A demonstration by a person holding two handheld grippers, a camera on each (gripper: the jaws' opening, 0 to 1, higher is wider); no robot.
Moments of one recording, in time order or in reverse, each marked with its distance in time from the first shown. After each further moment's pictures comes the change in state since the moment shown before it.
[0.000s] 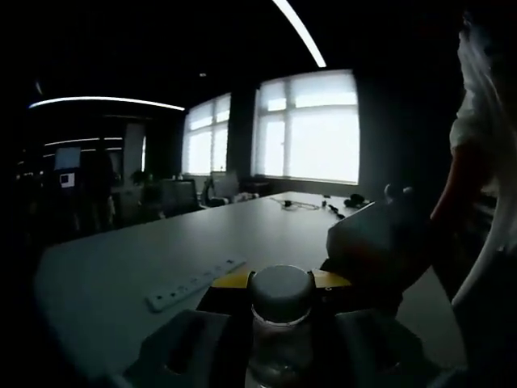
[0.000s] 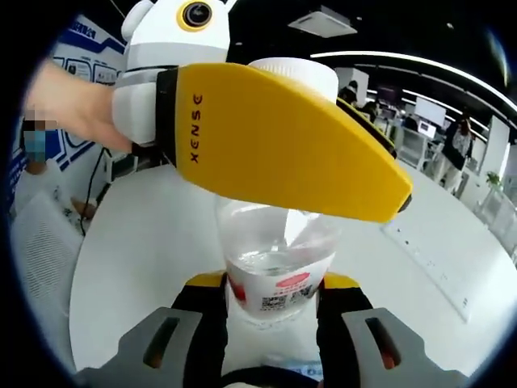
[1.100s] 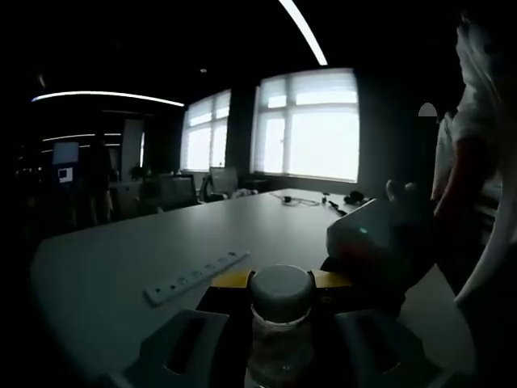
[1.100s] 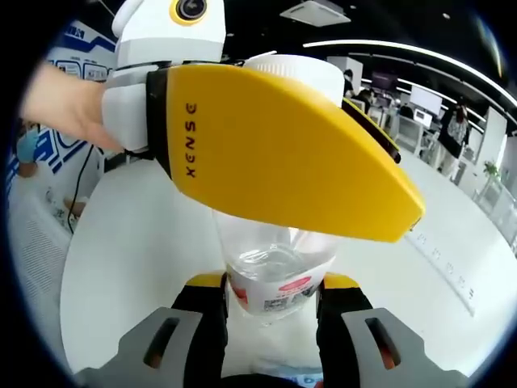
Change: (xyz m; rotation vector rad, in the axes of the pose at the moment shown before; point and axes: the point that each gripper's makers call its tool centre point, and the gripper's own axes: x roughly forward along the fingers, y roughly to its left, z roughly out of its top) left arm 0.006 0.014 -0.019 -0.021 0.003 -0.012; right arm 0.019 -0.009 -0.014 0.024 0.044 -0.019
